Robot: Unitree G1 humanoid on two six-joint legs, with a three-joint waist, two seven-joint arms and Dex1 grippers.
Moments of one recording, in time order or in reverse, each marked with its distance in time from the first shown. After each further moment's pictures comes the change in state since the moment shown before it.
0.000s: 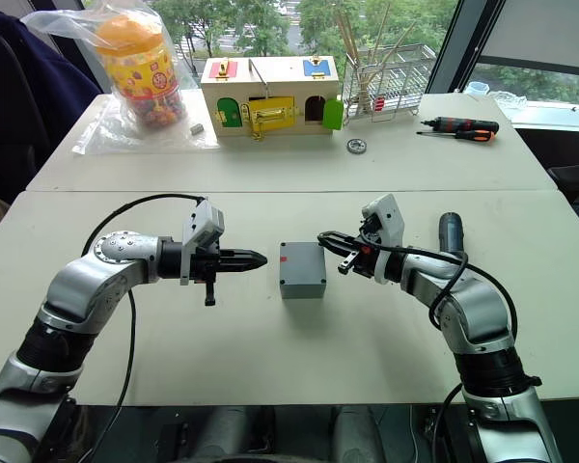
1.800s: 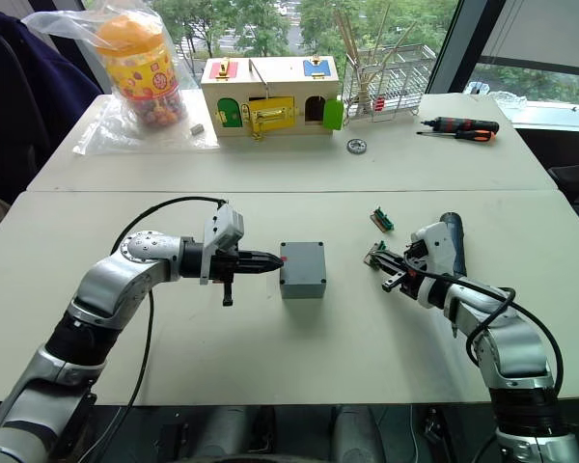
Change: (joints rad) left arm -0.044 -0.087 -0.073 0.081 0.069 -0.067 -0.021; right arm 0.228 -0.065 -0.149 0.054 -0.102 -0.134 -0.016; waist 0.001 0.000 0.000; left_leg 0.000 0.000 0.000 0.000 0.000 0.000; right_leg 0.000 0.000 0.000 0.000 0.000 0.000
